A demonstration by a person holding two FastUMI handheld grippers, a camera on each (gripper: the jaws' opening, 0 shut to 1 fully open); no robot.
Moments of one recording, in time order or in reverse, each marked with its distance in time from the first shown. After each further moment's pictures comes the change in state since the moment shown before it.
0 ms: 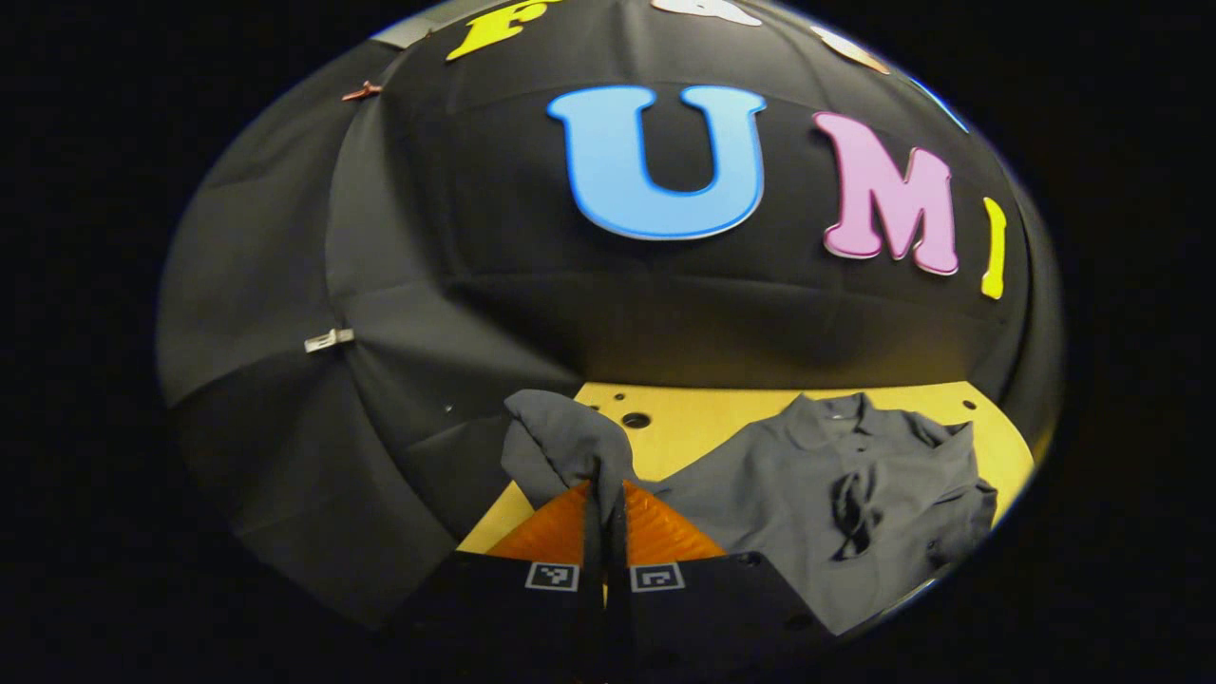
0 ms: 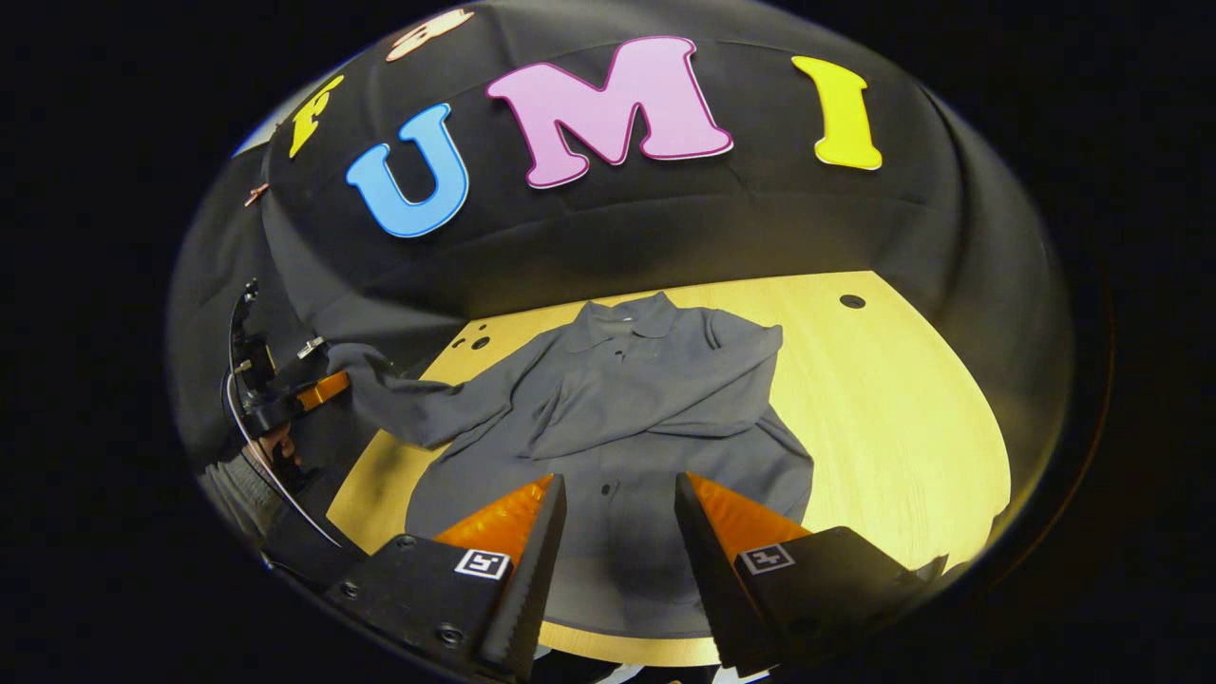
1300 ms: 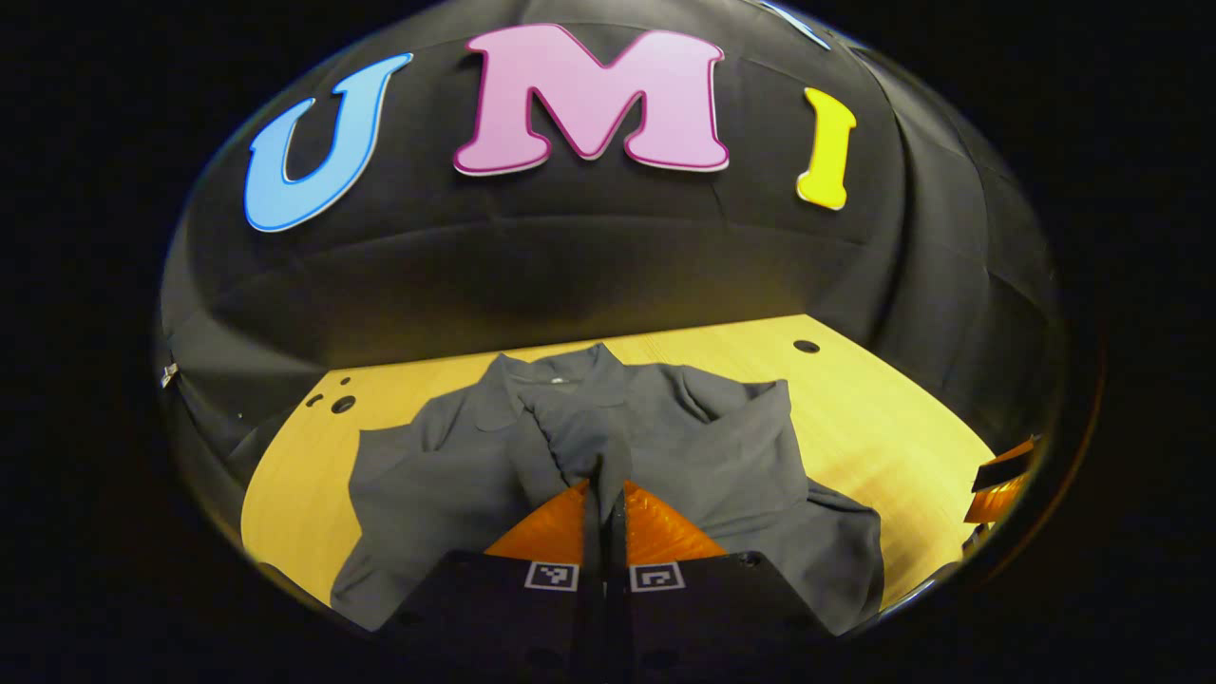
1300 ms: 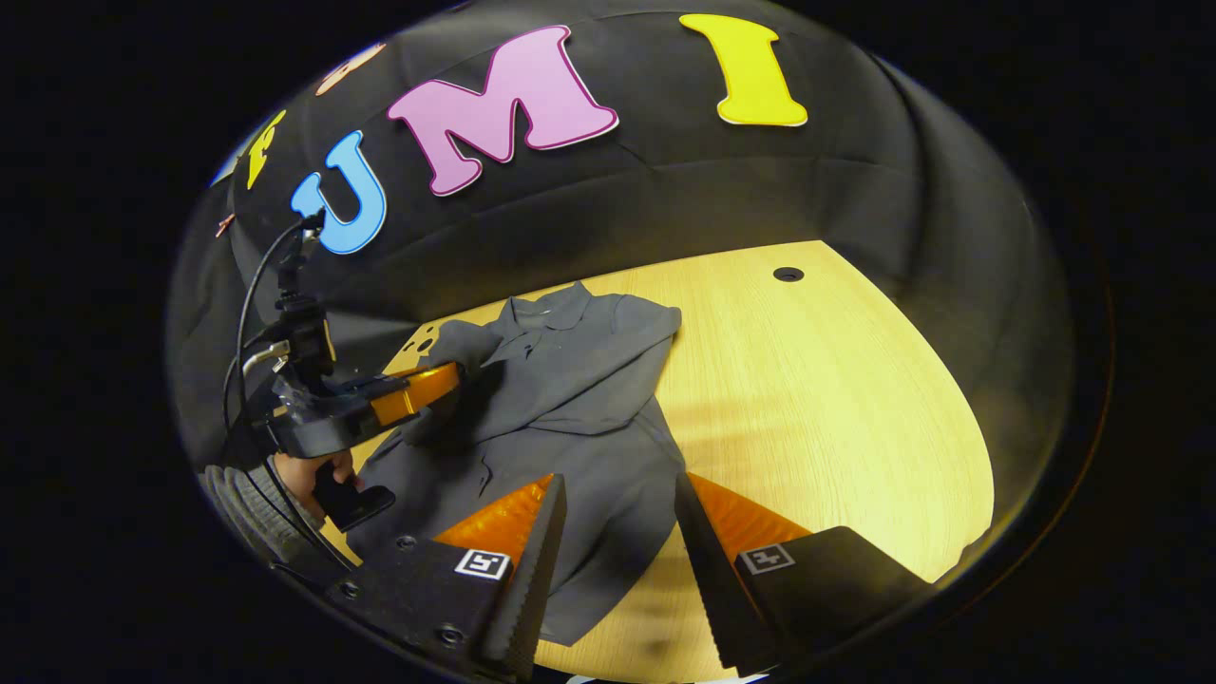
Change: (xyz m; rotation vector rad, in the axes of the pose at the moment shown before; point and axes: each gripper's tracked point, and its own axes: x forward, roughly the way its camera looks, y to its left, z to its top) left arm 0.019 -0.392 -0.080 0.163 0.179 -0.377; right arm 0.012 -0.149 -0.008 0.059 0.050 -0.038
